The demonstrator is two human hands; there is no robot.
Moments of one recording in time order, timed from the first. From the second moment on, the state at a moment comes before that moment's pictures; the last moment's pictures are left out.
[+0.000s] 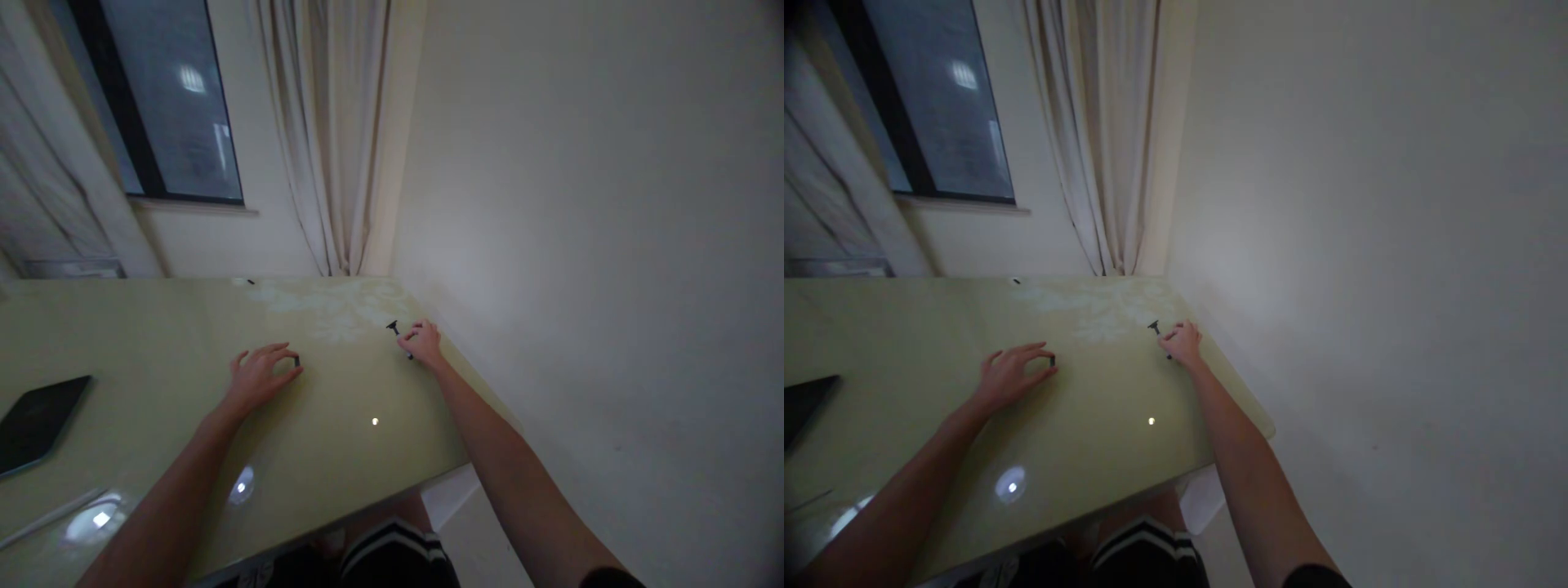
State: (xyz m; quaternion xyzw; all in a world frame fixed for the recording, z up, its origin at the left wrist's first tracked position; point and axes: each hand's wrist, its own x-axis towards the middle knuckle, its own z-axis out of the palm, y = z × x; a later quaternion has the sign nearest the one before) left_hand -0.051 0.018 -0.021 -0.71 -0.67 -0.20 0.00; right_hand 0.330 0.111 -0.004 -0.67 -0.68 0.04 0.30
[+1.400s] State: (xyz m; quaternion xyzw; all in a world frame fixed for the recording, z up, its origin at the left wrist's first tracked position) left_hand -0.060 0.015 -0.026 -0.68 -0.69 -0.22 0.02; right_hand 0.194 0.073 -0.025 -0.61 -0.70 0.11 0.34
